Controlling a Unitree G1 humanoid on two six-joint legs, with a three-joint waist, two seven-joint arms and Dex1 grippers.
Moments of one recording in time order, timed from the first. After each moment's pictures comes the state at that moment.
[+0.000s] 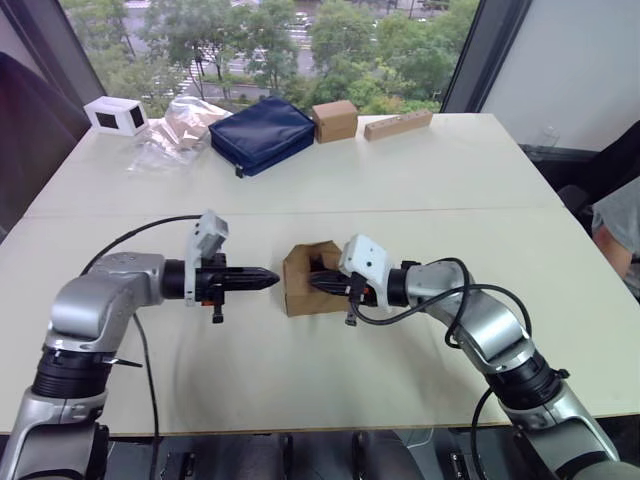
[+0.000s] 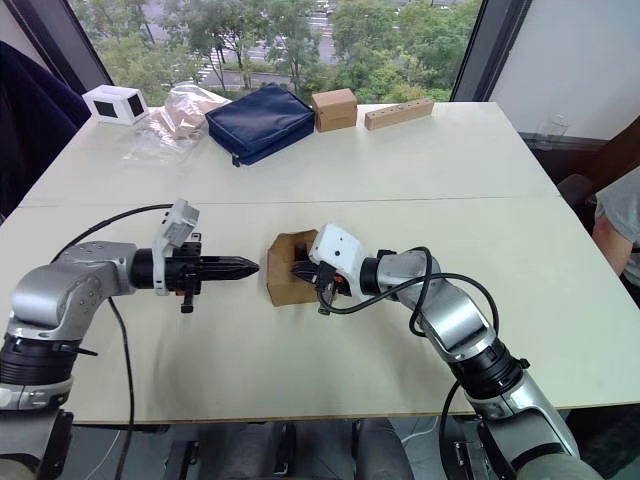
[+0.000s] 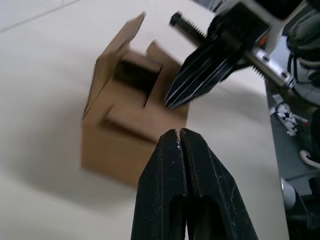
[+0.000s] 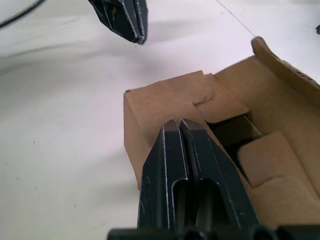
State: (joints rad) left arm -0.46 0.68 0.05 -0.17 -0.56 0.85 -1.19; right arm -0.53 -0.50 0.35 -0.30 0.24 0.60 0.81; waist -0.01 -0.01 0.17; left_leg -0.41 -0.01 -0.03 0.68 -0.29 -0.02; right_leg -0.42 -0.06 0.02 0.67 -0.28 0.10
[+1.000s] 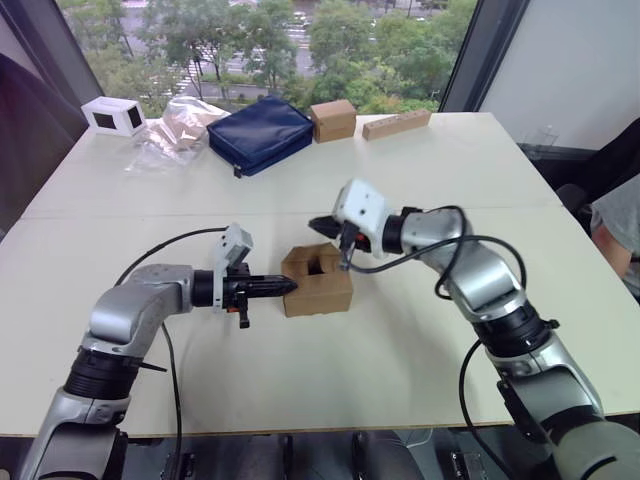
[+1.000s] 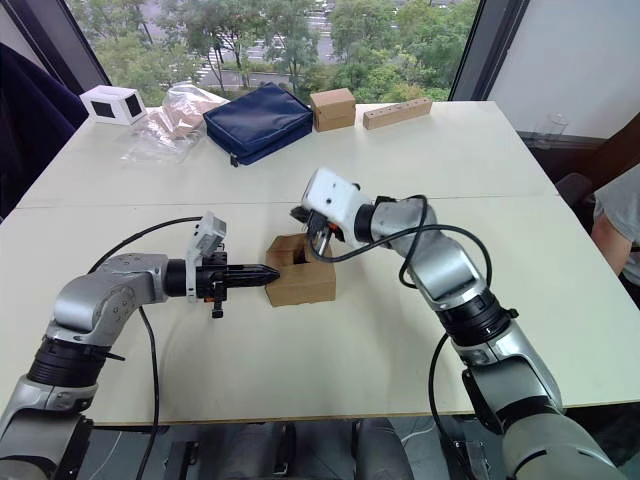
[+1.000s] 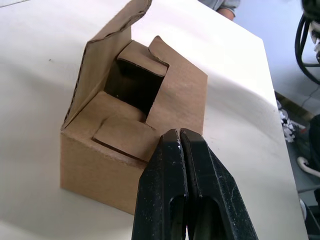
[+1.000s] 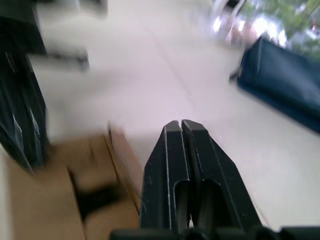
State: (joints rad) left arm -0.46 0.62 -0.05 -0.08 -0.56 0.76 -1.10; right arm -0.77 -0.50 0.42 -0.07 0.05 0.45 0.77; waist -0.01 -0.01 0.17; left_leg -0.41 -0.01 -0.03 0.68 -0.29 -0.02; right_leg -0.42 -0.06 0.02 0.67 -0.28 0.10
